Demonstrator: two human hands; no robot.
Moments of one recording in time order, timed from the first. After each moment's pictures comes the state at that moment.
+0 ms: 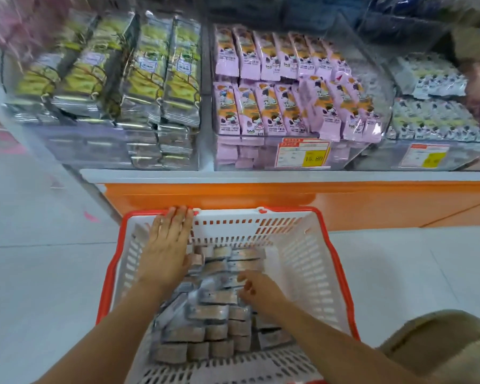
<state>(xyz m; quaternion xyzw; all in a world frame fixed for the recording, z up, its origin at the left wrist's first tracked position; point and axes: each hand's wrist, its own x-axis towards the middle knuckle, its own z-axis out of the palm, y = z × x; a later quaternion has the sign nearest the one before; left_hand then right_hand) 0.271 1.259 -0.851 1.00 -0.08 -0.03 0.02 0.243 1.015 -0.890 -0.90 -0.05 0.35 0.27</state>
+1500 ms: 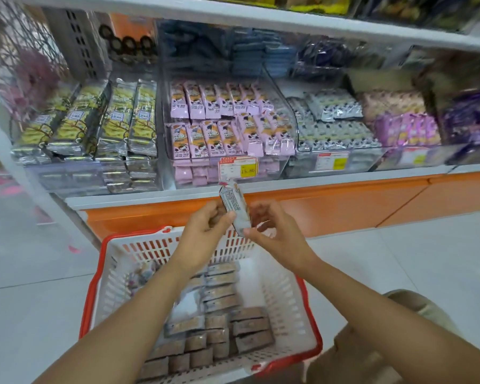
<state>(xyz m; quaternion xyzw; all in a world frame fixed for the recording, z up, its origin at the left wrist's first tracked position) 0.266 1.141 -0.705 0.73 -0.10 -0.03 0.67 0.258 0.959 -0.694 -0.83 -0.15 -0.01 0.54</state>
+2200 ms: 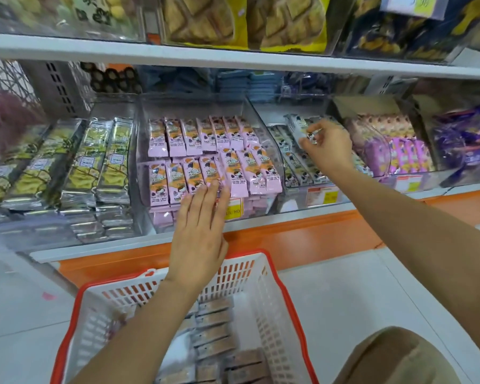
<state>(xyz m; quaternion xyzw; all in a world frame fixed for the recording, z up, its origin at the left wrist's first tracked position) 0.328 1.116 -0.693 0.95 -0.19 0.25 0.05 0.462 0.841 -0.598 -0.92 0.04 -0.26 0.27</state>
